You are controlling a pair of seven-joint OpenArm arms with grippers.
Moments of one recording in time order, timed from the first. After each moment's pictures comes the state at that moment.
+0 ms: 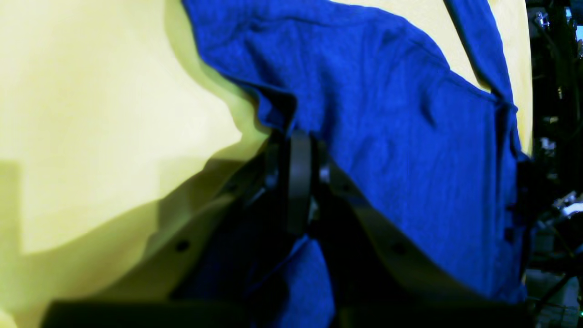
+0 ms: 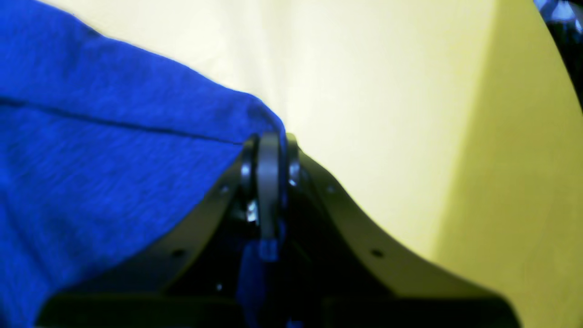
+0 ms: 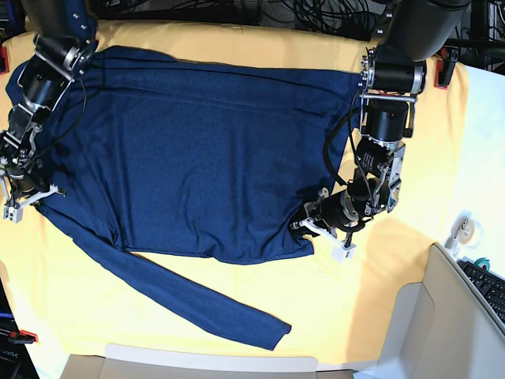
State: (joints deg) left arm -29.7 -7.0 2.7 42.8 -45.8 -17.3 40.6; right arm 20.7 20.4 35.8 53.1 -2.9 24.4 -27.1
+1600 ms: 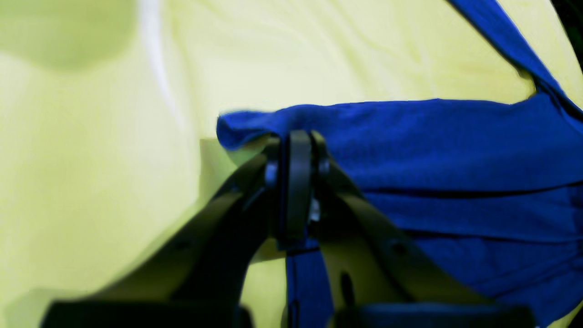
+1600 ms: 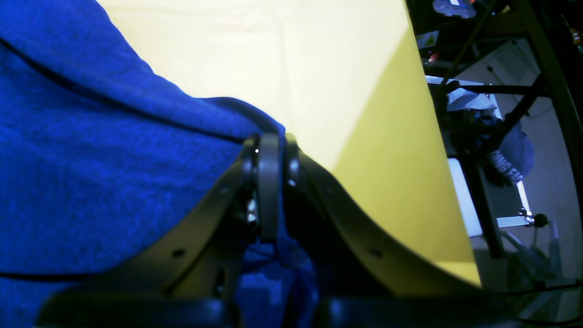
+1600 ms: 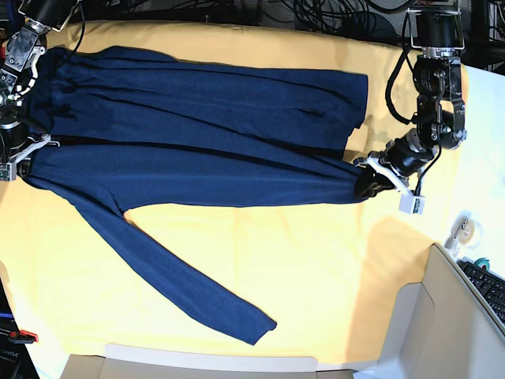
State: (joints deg) left arm 0.2 -21.2 -6.8 87.4 -46.1 -17.5 43.2; right arm -5.5 20.3 35.9 88.1 3.3 25.5 -28.3
